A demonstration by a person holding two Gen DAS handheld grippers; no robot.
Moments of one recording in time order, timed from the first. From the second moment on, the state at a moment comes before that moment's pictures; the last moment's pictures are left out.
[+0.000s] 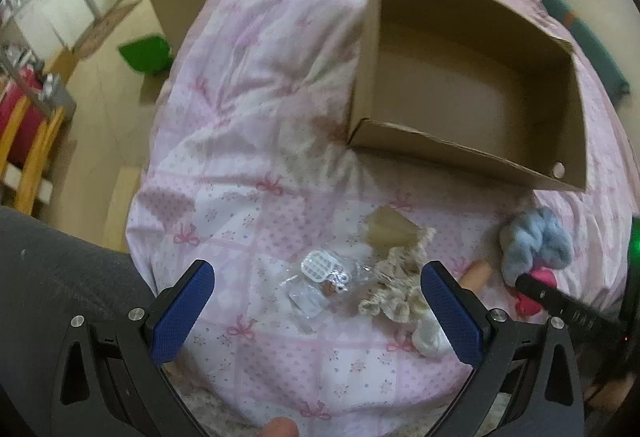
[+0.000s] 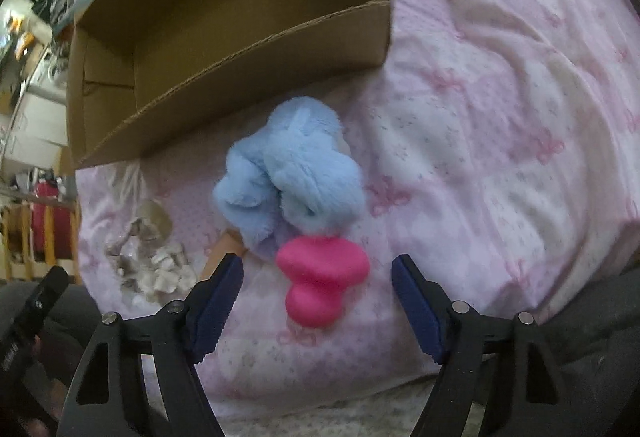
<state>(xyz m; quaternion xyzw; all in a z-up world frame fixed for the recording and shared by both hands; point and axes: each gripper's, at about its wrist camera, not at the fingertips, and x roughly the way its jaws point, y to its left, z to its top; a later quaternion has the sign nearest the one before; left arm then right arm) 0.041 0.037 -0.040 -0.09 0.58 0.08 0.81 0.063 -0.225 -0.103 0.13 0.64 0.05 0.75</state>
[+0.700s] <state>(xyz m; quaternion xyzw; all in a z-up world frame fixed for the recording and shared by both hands) 0.078 0.060 -0.124 -0.17 0.69 0.08 0.70 0.052 -0.220 -0.078 0.18 0.60 0.12 0.77</state>
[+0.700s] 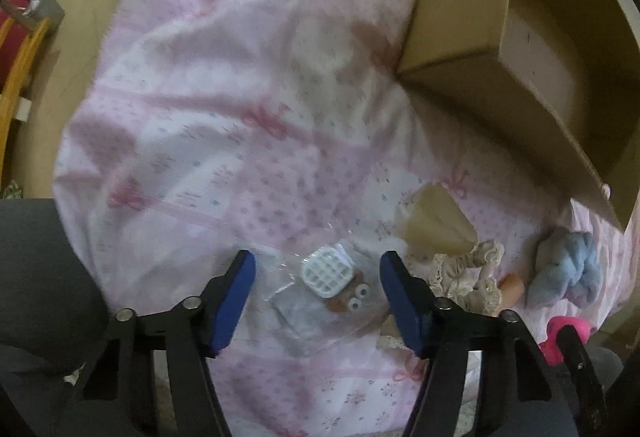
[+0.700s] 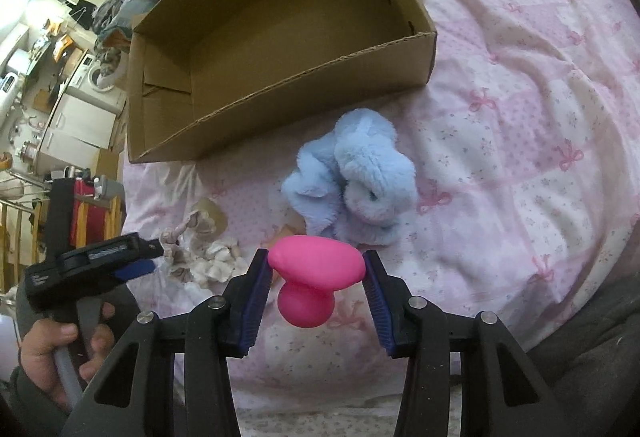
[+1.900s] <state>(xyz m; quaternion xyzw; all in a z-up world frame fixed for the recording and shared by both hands) 0.087 -0.007 0.065 -0.01 0.46 0.00 0.89 0.084 -0.238 0.047 0.13 0.47 0.18 0.86</state>
